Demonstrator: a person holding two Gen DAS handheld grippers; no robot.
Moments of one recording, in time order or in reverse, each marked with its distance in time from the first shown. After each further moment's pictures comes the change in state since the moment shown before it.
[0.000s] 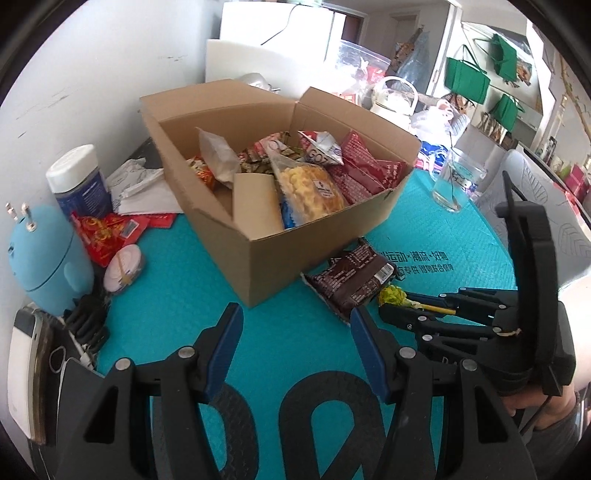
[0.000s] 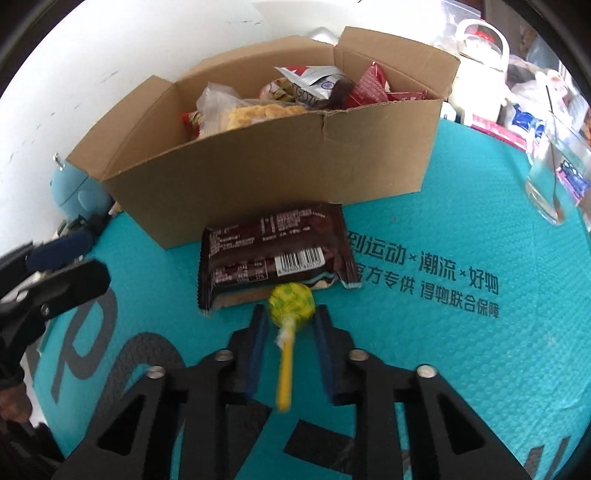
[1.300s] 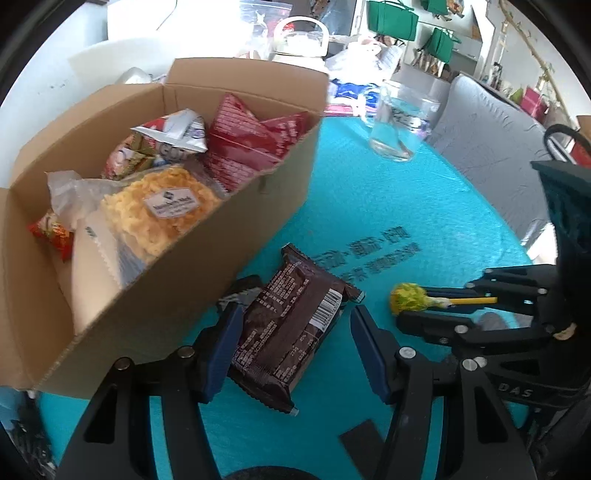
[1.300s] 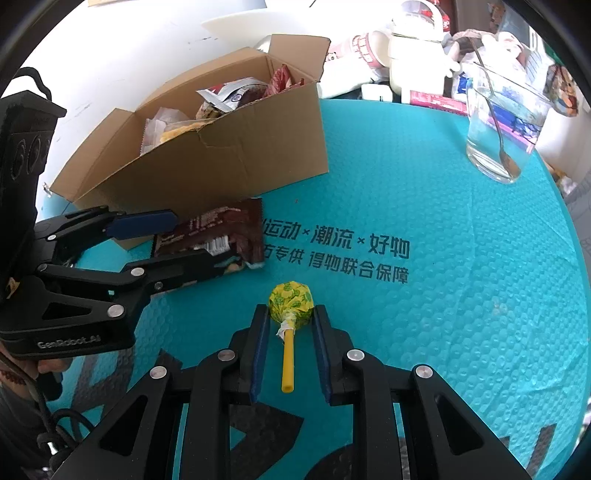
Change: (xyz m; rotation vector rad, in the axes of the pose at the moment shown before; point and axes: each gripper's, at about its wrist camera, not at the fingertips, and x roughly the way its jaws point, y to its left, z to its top) left arm 0.083 -0.083 0.028 0.269 0.133 -0.157; right arm -0.027 -0.072 -0.023 0.106 -0.021 -0.002
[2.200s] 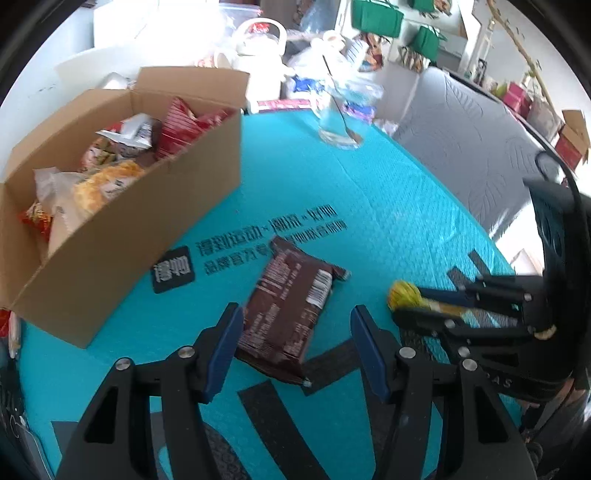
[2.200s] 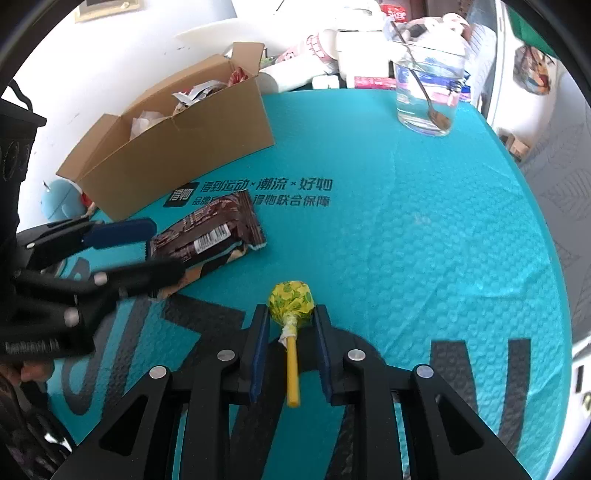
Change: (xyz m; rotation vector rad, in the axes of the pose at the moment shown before) left arm -0.021 -0.052 -0.018 0.002 0.000 -0.039; right arm -0.048 -0.034 -0.059 0.079 -0.011 -0.058
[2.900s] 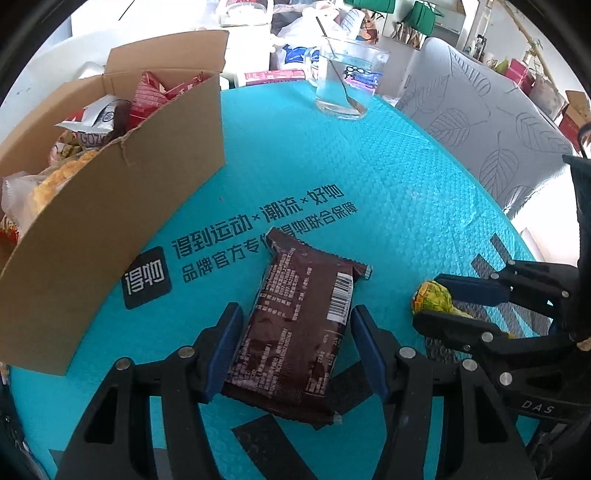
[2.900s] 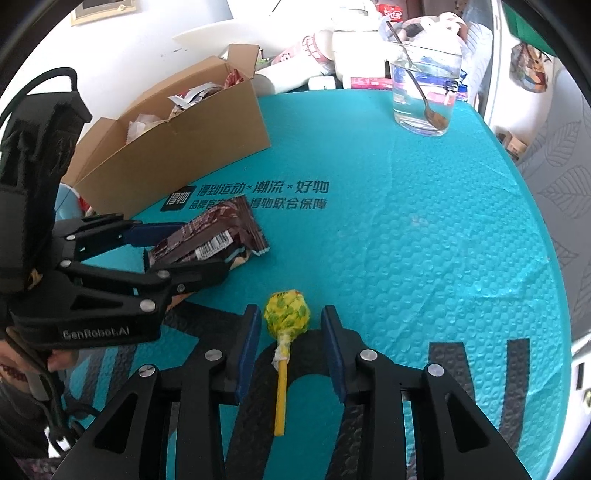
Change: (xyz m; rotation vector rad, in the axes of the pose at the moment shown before) left arm 0.044 -0.003 0.009 0.045 0.097 0.012; right arm 0.003 0.002 0.005 0.003 -0.004 -0.011
